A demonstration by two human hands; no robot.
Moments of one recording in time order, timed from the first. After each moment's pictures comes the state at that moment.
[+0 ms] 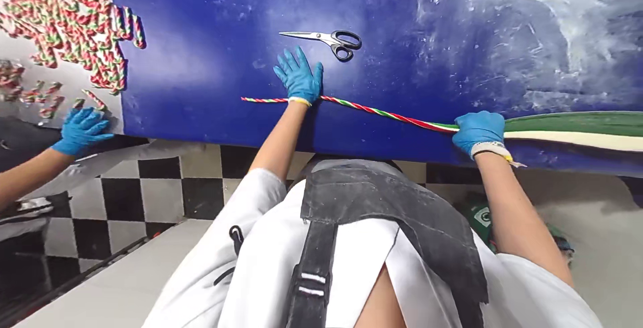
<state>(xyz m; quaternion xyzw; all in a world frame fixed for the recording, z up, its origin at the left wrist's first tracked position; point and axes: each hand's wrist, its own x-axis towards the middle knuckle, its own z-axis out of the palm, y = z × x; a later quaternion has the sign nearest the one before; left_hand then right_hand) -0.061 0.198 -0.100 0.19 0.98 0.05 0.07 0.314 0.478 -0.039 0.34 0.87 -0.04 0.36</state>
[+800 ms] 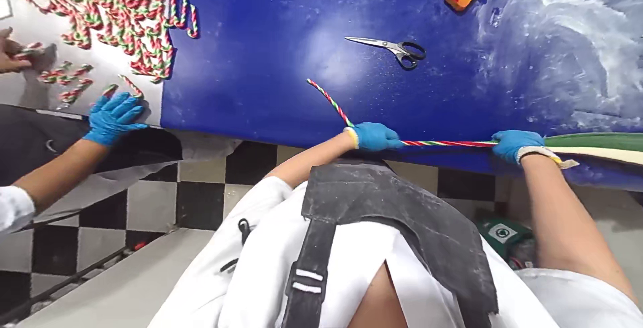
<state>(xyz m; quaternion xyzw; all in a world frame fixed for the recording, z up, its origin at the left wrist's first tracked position) -0.005 0.112 -0.028 0.58 0.61 0.11 0.52 0.272 0.437 -0.041 0.34 0.81 -0.02 0.48</state>
